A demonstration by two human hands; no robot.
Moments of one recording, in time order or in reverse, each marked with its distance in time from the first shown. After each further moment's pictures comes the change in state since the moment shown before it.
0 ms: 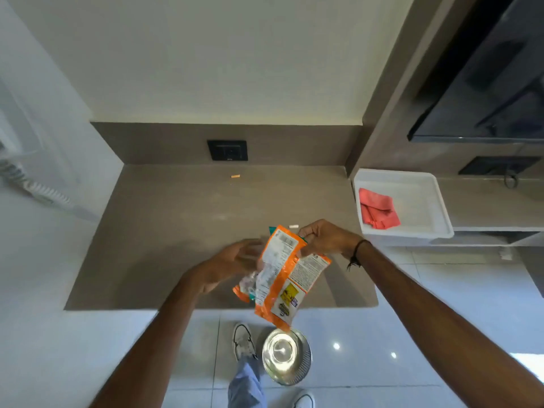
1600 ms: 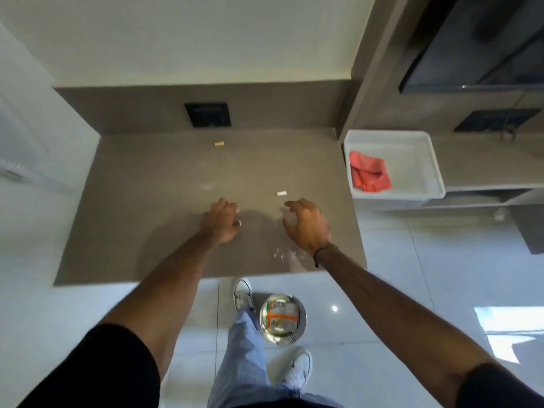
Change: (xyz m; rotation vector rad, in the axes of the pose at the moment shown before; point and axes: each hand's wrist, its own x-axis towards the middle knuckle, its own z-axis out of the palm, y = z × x) left_hand 0.078 -0.023 -0.006 1.102 0.391 -0.003; right_hand 0.031 0.057 0.066 -0.498 0.759 -0.216
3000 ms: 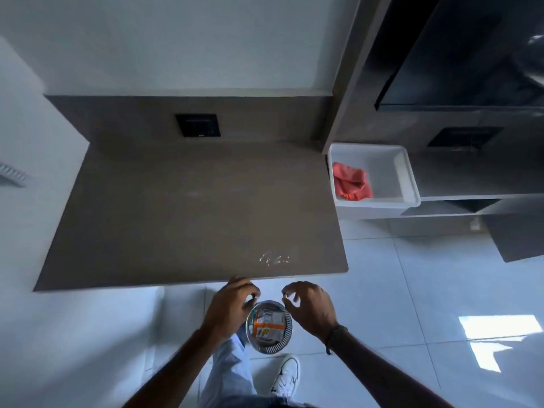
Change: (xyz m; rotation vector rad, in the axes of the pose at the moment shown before) left_hand -0.166 0.047 0.087 -0.337 0.137 0.326; right_hand -0.165 0.042 0.019 0.028 -0.202 0.065
